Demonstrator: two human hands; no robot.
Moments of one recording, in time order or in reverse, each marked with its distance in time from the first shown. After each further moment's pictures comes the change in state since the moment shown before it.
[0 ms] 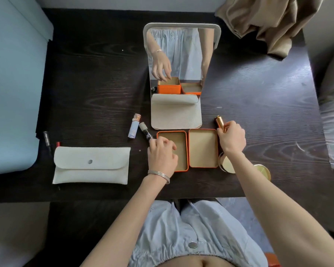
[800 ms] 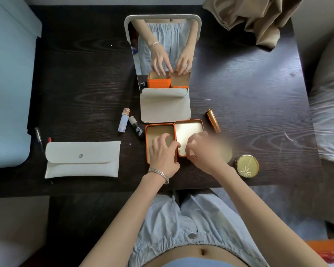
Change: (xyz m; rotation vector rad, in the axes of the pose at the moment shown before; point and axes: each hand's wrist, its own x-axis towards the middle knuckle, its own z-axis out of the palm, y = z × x) left_hand -0.021 0.030 0.011 0.069 -0.185 0.103; right_hand -0.076 0.018 -0.010 -0.389 -0.283 -0.855
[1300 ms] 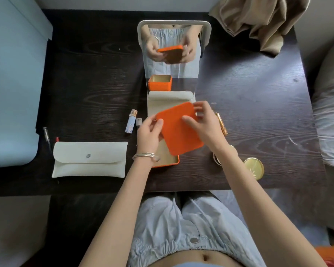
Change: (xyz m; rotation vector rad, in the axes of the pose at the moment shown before) left_hand 0.019 -0.024 -0.063 -1.338 0.296 -0.300; right_hand 0.047 -0.036 -0.073 0.912 0.337 0.270
